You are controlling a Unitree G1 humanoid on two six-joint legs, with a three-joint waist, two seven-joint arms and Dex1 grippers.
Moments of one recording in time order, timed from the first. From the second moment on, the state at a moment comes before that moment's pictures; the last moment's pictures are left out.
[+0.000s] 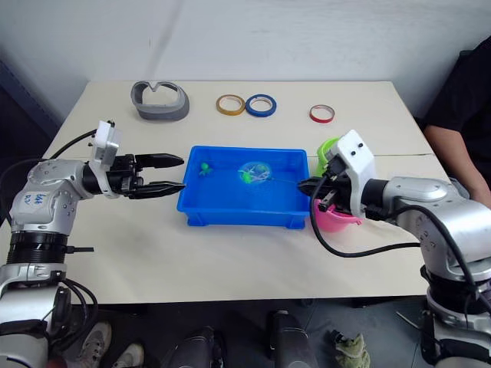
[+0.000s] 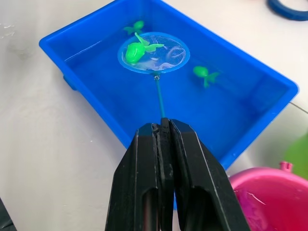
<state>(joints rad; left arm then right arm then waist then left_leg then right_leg) -0.73 0.69 0.11 0.33 -0.43 0.34 -1.33 -0.55 -0.78 -0.20 -0.49 0.57 1.20 0.74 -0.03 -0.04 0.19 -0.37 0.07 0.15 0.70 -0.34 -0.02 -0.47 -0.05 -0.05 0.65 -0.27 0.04</state>
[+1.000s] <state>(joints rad) -0.82 0.64 0.07 0.45 -0.42 0.26 -1.35 -0.41 -1.18 0.07 -0.11 -0.25 0.30 0.56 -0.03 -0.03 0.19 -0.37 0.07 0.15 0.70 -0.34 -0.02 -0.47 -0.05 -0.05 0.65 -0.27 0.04</state>
